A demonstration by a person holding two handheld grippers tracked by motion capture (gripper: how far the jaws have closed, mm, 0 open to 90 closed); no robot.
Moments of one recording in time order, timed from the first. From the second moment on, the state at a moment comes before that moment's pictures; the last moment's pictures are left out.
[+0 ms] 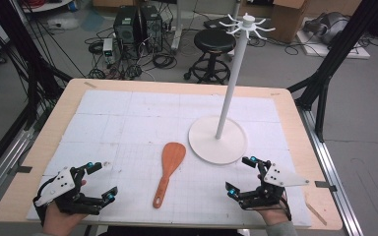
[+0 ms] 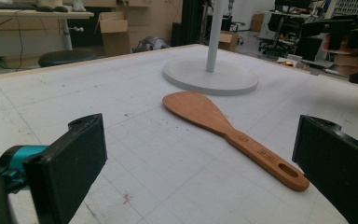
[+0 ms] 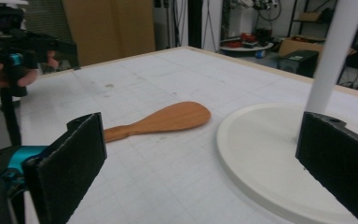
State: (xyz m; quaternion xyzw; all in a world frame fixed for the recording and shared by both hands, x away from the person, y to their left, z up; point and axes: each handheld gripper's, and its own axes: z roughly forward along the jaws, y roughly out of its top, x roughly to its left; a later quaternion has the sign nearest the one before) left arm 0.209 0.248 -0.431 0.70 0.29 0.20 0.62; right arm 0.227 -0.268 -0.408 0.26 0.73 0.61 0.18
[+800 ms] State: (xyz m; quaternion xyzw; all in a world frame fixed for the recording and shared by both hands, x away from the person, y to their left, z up) left arm 0.209 0.246 -0.432 0.70 0.29 0.20 0.62; right arm 0.224 -0.239 -0.404 0.22 0.75 0.60 0.16
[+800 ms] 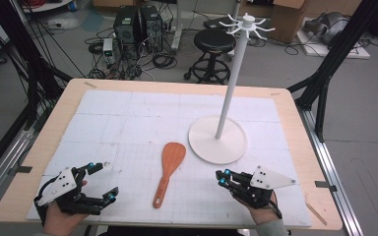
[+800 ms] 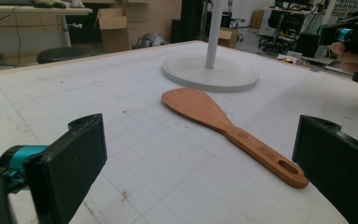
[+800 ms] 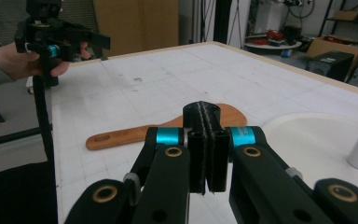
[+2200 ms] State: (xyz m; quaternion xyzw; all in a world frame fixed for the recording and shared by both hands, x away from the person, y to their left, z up) left arm 0.208 0.247 -0.433 0.71 0.29 0.20 0.61; right arm 0.278 -0.100 -0.433 0.14 0.84 0.53 0.04
